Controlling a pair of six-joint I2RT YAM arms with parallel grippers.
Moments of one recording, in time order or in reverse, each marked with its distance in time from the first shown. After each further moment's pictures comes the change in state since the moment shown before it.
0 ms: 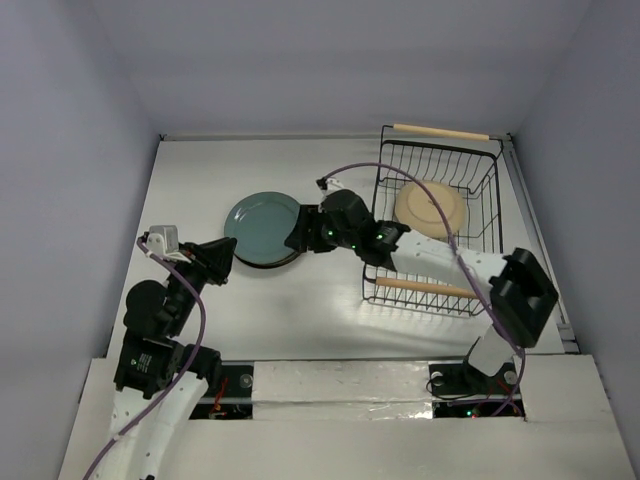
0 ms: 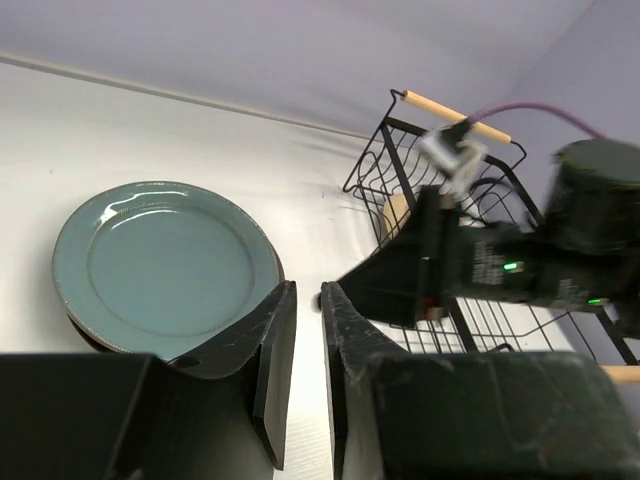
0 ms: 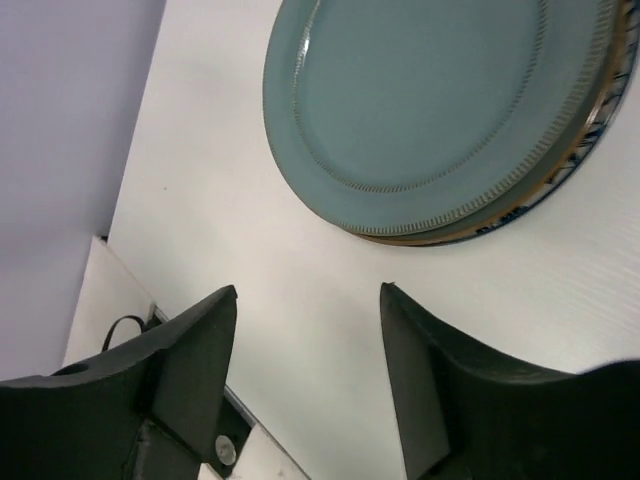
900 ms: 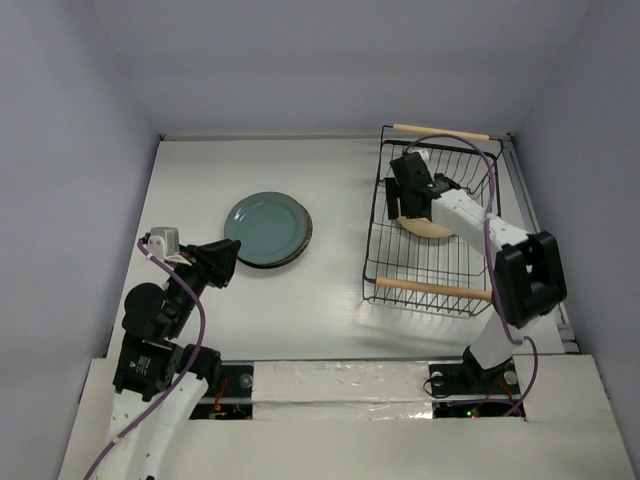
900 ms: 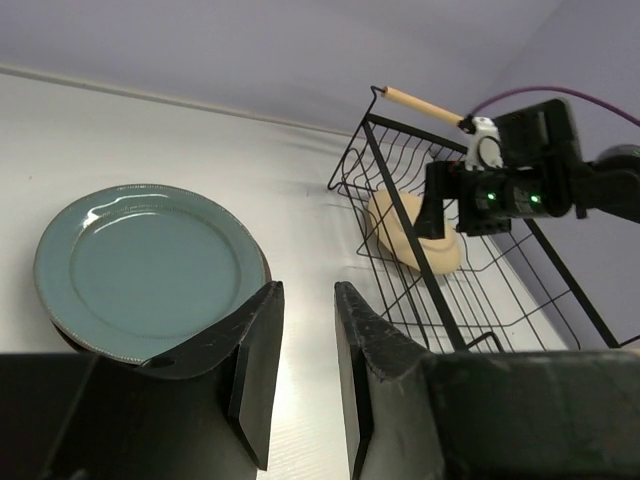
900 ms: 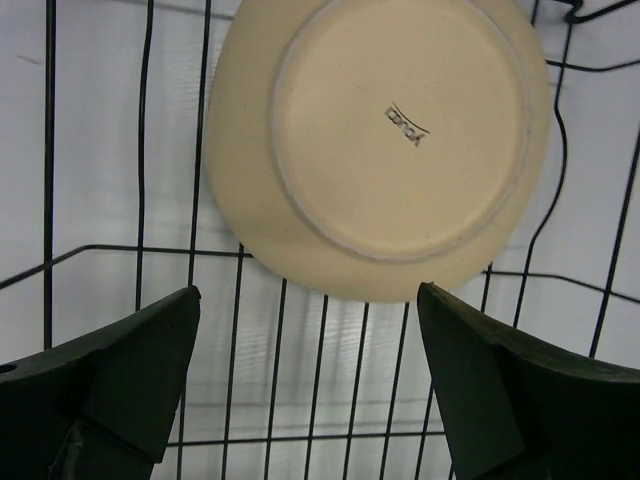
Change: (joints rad) left arm -0.007 -0.029 0.000 0.001 0.032 0.000; right arm -0.478 -0.062 0.037 -0.507 0.522 -0.446
